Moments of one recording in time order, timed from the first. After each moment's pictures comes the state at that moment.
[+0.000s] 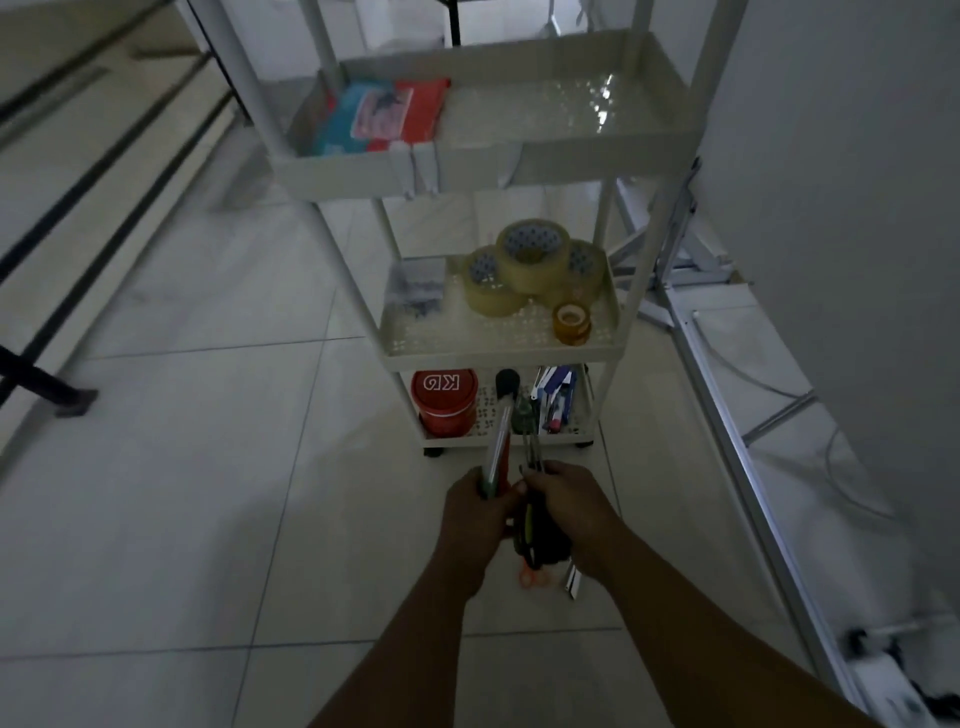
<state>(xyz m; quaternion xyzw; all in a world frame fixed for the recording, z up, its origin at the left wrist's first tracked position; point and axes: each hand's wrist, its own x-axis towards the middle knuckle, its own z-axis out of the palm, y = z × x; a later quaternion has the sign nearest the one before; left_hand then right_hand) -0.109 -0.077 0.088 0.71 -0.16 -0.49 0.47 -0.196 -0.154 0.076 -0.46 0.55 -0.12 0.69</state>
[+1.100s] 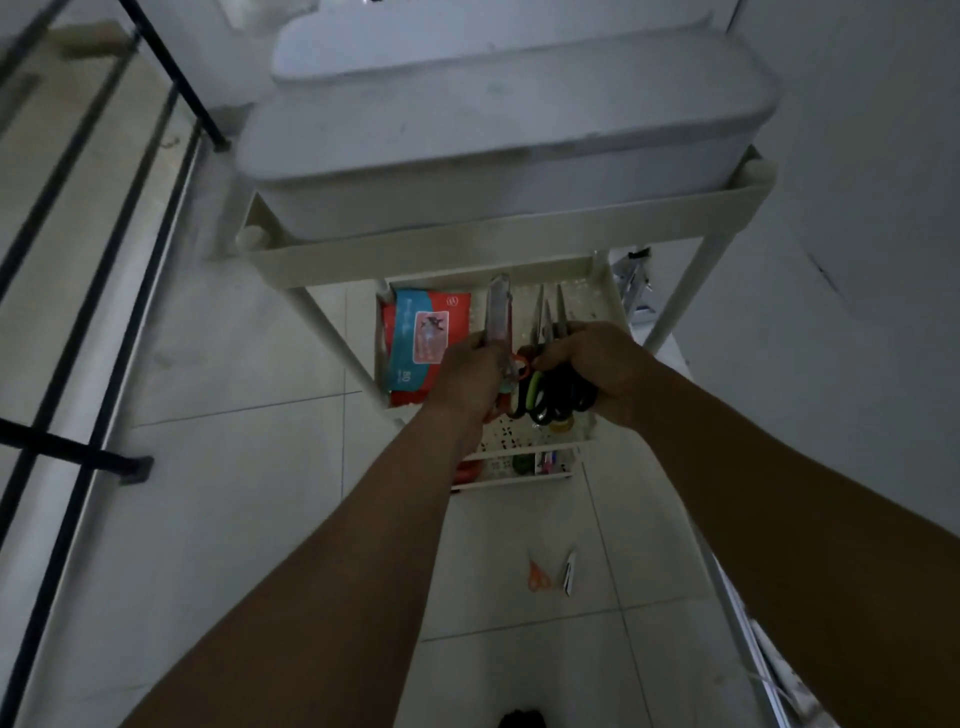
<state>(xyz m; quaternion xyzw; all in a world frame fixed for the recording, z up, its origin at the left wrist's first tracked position) -0.012 -0.213 0.445 0.73 -0.20 -0.49 0.44 -0.126 -0.290 0.440 -0.46 0.51 -0.16 0.71</state>
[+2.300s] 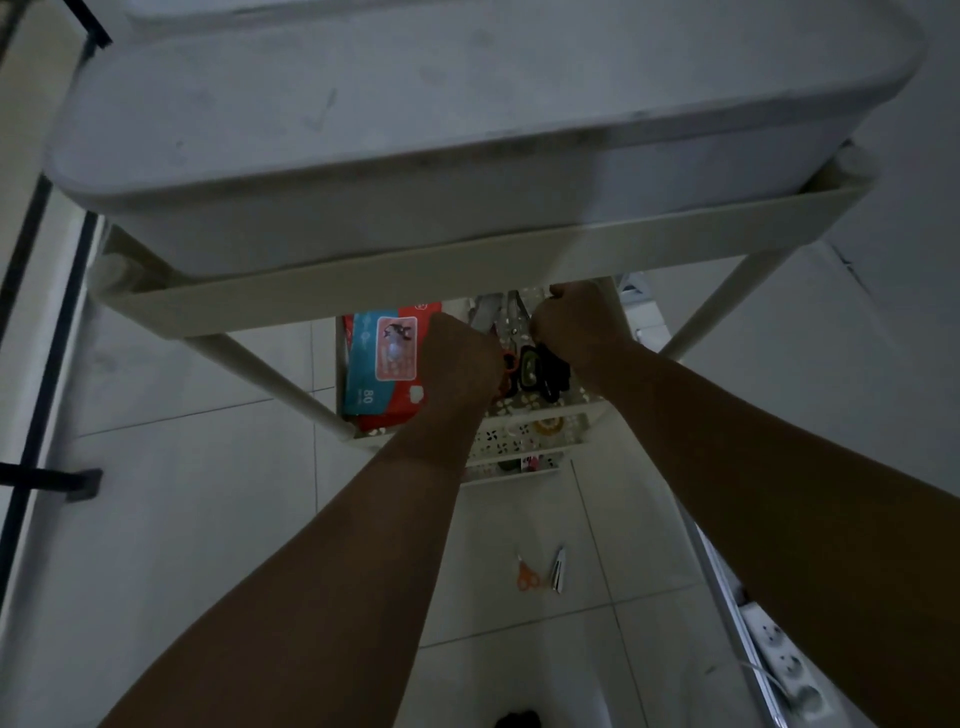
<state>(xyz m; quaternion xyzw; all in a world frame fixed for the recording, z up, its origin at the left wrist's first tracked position) 0.006 -0.281 0.406 0.82 -0.26 -0.39 0.32 -0.085 -0.348 0.414 -0.59 0.63 -0.14 0.48</state>
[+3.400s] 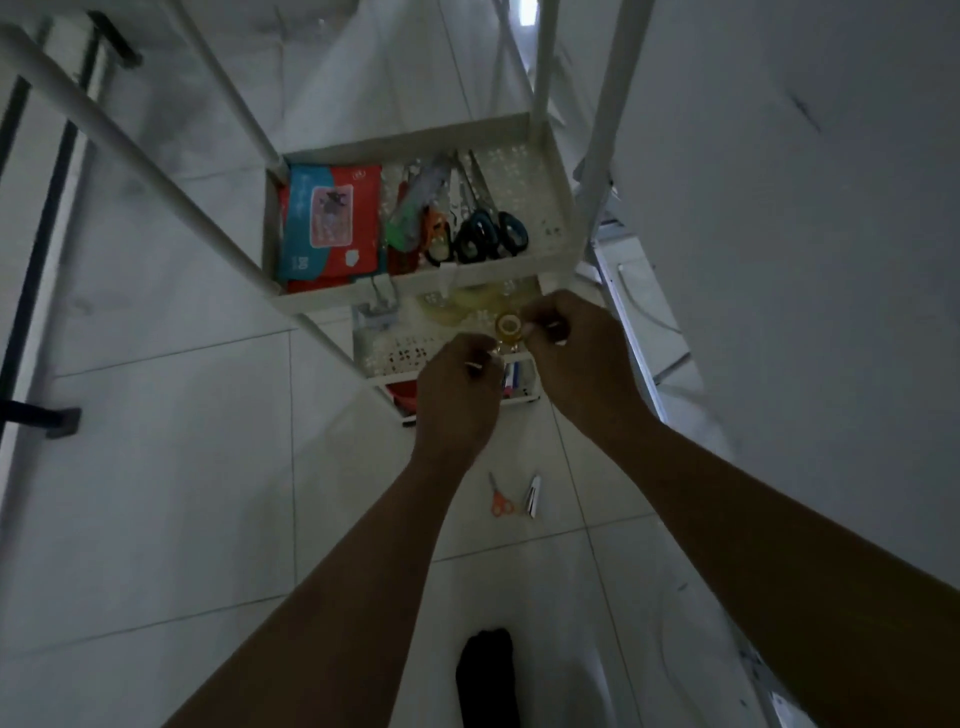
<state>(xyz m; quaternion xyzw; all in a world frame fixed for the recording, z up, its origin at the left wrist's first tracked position) -0.102 -0.152 0.309 0.78 -0.40 -0.28 0.40 -0.207 -0.215 0.338 -0.68 0.53 -0.31 0.41</state>
